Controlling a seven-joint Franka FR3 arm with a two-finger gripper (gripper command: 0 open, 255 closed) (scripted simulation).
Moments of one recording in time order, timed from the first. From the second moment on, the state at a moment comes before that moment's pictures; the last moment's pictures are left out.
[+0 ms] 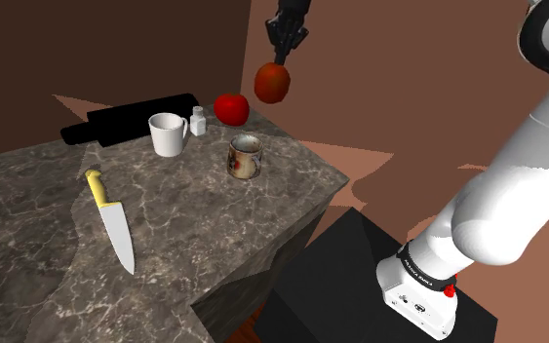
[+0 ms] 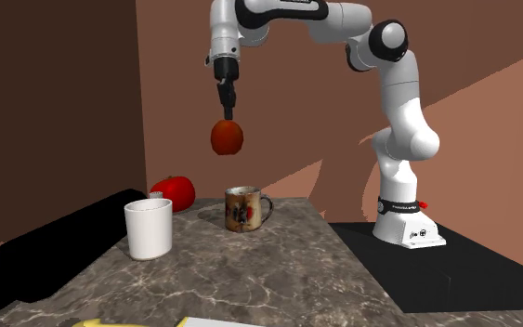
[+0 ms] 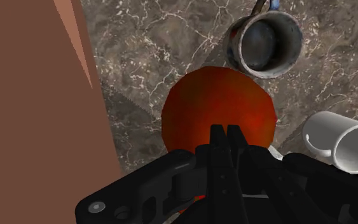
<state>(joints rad) 0.06 0.11 0.00 -1.53 0.10 1.61 0.19</state>
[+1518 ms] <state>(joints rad) 0.18 -0.04 0.11 -1.73 0.11 1.67 0.41</state>
